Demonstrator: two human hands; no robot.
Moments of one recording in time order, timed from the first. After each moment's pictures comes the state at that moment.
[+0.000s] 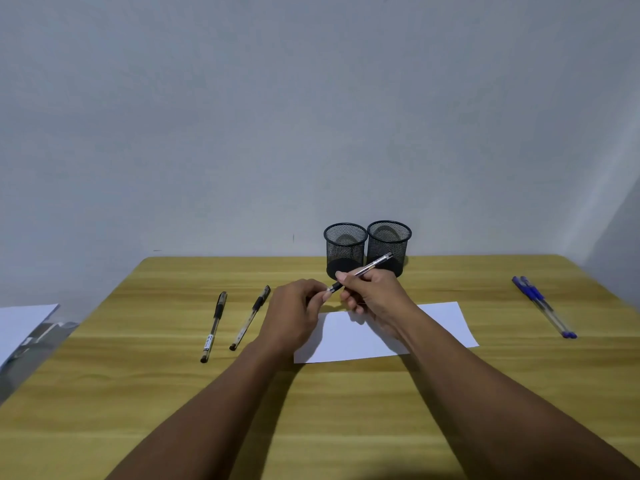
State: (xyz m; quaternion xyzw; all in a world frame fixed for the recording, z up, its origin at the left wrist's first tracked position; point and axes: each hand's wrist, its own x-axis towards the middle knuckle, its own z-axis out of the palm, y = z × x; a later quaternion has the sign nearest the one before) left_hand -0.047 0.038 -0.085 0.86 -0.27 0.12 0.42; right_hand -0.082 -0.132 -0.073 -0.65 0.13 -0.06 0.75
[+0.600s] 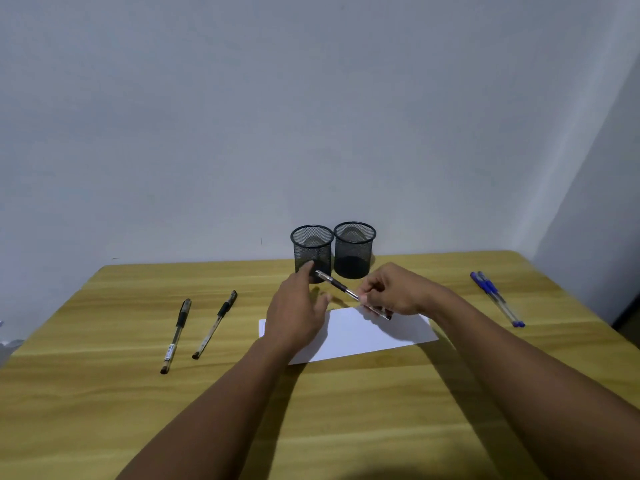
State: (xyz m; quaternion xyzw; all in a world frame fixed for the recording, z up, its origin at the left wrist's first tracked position) left_hand -0.052 -0.020 -0.092 0.89 -0.26 0.09 0.37; right_hand -0.120 -0.221 -0.035 -0.92 0.06 0.07 0.39
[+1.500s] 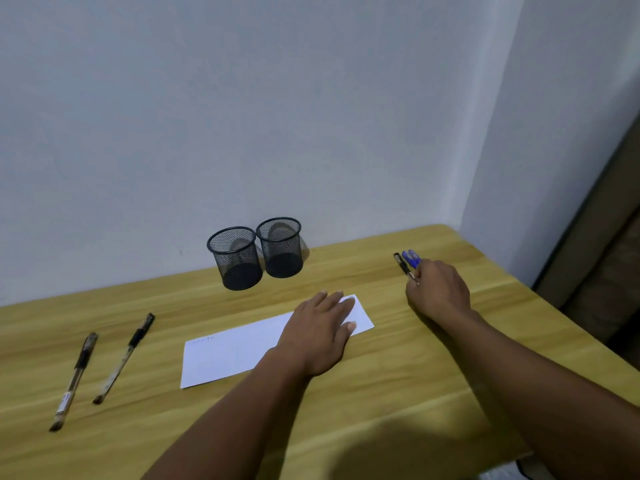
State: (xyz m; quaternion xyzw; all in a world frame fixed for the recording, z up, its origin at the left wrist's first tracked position) left_hand -0.098 -0.133 -0.130 0.85 -0.50 -0.01 0.14; right_hand -0.195 -0.361 -0.100 -0.90 0.39 -0.17 0.13
